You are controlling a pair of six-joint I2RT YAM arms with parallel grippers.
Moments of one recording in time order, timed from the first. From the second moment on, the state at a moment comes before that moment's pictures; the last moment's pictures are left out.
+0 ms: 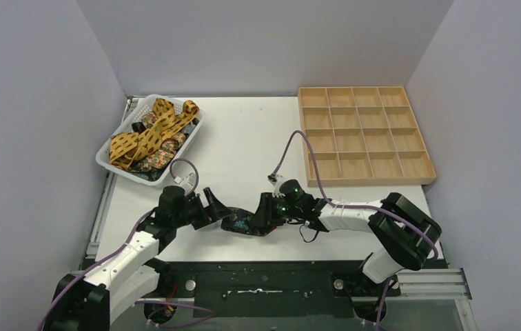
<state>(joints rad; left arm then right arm) -0.37 0.90 0.28 -0.02 0.38 -0.83 0.84 1.53 0.60 0.26 -0.33 0.80</state>
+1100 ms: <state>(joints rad) -0.37 1.04 0.21 0.19 0.45 -0.85 0.81 1.54 0.65 0.25 -0.37 0.82</state>
